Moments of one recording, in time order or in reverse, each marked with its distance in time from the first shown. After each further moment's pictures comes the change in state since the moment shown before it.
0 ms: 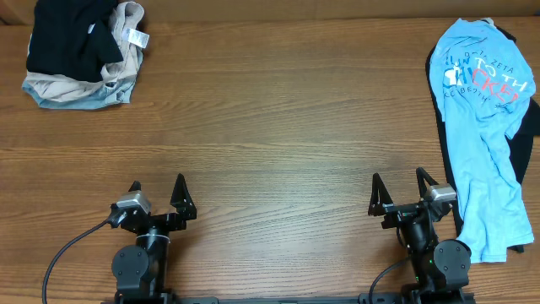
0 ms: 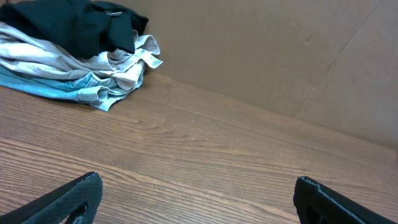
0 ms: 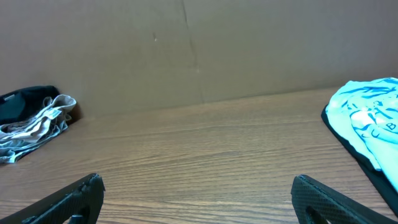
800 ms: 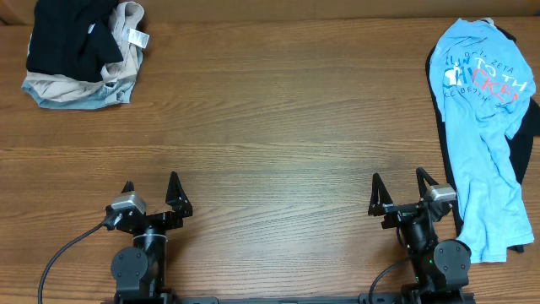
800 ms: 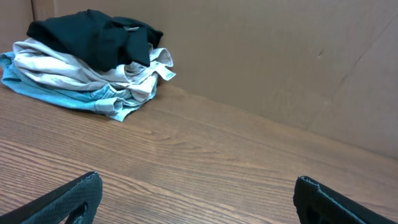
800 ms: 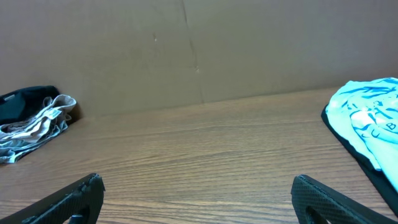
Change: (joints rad) left arm 0.000 0.000 0.000 0.031 -0.064 0.003; right arm 0.000 0.000 0.000 0.000 0.000 0.000
